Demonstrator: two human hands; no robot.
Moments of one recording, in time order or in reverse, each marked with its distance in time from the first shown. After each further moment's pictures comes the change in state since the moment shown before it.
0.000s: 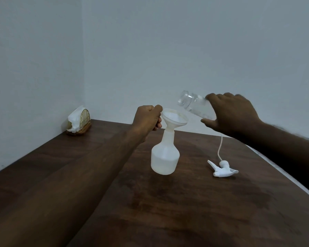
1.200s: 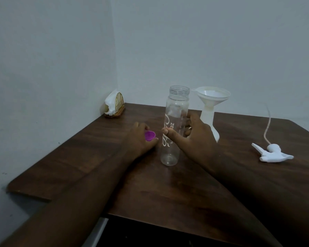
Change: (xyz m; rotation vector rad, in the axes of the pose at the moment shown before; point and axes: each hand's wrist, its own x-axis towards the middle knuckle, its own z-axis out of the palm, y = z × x) left_hand -0.041 -0.131 -0.128 0.962 0.062 0.144; right_hand -0.036 -0.194 0.029 1.195 -0.094 0.327
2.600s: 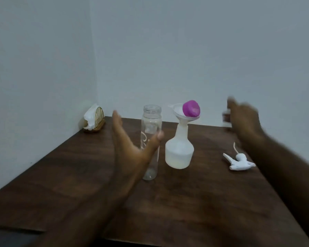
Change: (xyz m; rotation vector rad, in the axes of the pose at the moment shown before) left_hand -0.056 0.127 -0.054 -0.686 0.363 0.026; right_hand 0.059 0.028 -0.143 0.375 0.460 0.365
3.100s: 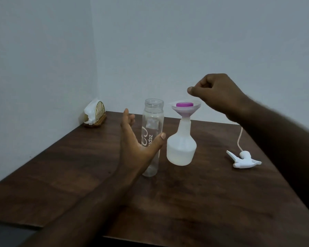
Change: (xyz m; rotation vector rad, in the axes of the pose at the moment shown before) left_hand 0.006 -0.027 0.014 0.022 -0.036 -0.004; right_hand -0.002 -0.046 0.036 -0.394 -0.396 -0.332
